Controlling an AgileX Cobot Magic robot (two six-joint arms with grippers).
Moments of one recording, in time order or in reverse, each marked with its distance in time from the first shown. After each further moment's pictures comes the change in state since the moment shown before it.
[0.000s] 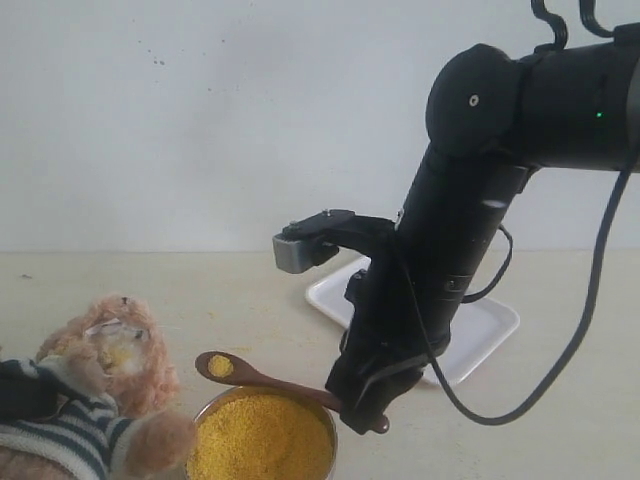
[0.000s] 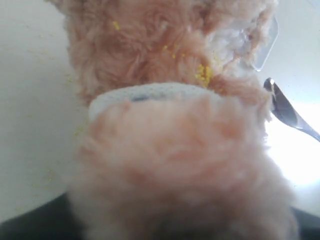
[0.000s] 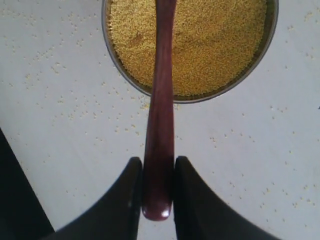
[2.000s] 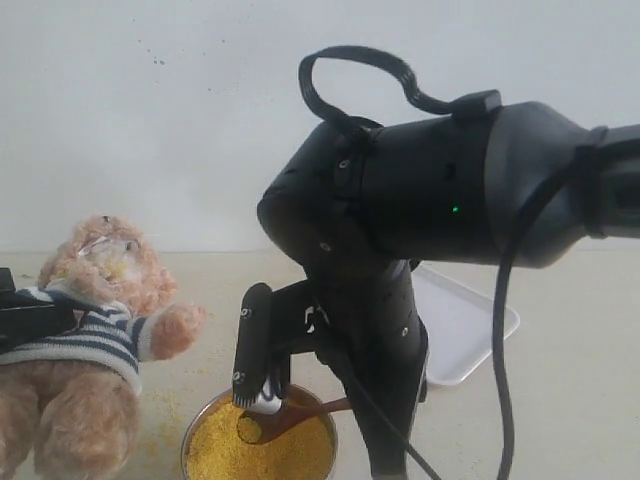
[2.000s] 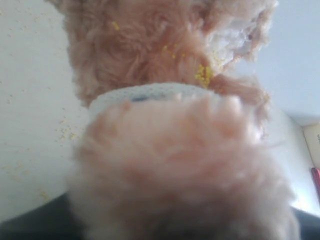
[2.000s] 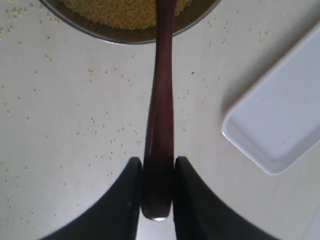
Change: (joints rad) left arm -0.032 0.099 -0.004 -0.522 -0.055 0.358; right arm 0.318 0.056 -0.003 -0.774 0.000 0.074
